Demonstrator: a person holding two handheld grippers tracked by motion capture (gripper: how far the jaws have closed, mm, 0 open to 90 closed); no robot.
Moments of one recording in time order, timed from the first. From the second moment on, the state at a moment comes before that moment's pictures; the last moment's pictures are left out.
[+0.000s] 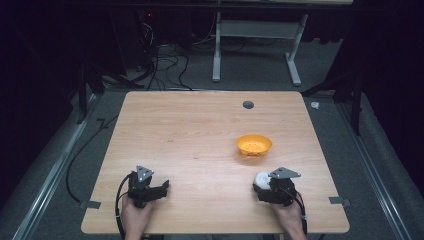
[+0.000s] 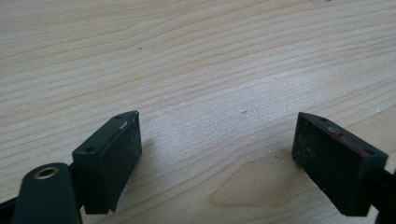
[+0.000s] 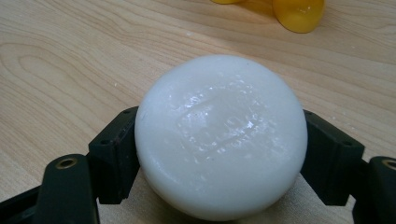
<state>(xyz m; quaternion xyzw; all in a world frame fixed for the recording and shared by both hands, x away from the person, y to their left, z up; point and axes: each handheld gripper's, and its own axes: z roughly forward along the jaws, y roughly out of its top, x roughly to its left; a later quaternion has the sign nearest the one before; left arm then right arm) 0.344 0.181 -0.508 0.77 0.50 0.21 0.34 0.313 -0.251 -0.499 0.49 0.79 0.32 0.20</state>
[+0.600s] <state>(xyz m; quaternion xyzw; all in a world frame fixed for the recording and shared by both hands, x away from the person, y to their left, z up) 0.343 0.182 -0.508 0.77 0.50 0.21 0.34 0.313 -0.256 -0.485 0.49 0.78 0.35 0.18</state>
